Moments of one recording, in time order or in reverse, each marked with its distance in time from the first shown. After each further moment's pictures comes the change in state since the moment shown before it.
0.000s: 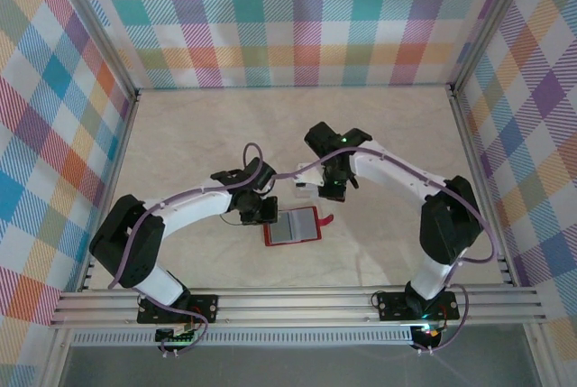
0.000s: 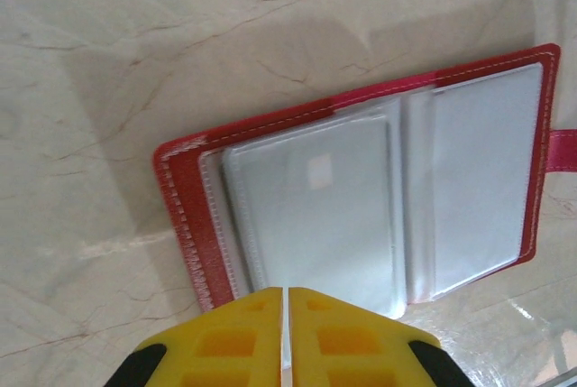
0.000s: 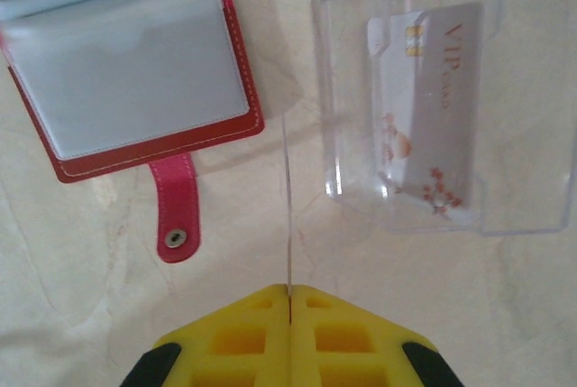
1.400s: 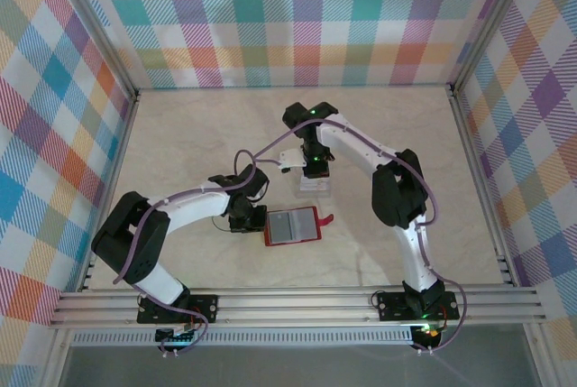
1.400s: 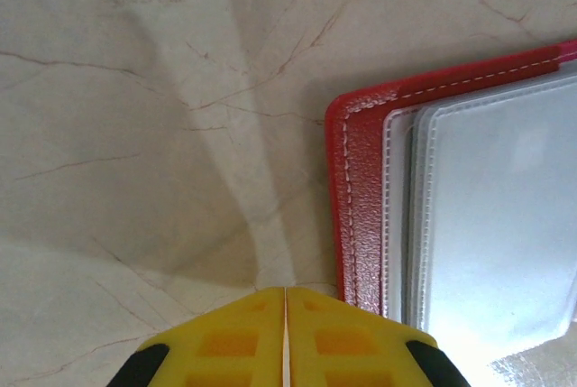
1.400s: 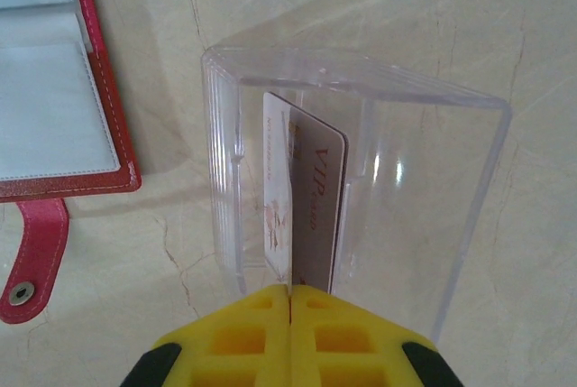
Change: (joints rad) left arm 0.029 0.056 -0.046 -0.049 -0.044 0.045; right arm -0.026 0.403 0.462 -0.192 0.023 -0.152
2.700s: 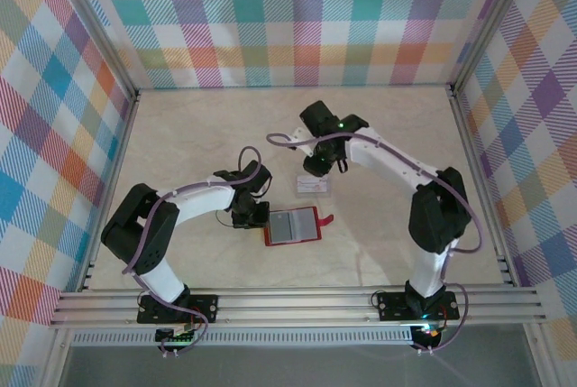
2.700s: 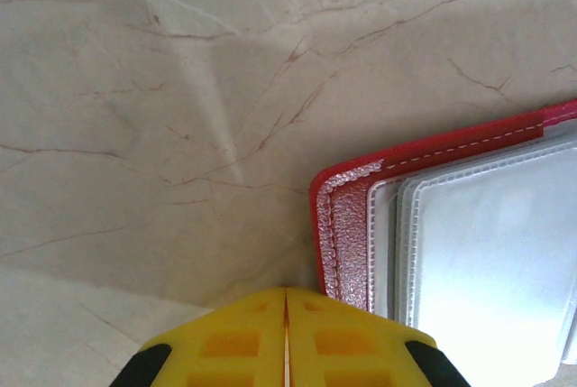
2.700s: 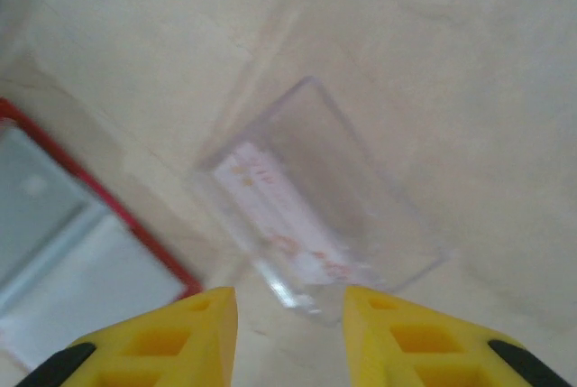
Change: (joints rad) left arm 0.012 0.062 0.055 0.008 0.000 0.018; right arm 0.008 -0.439 -0.526 0.490 -0.071 0.751
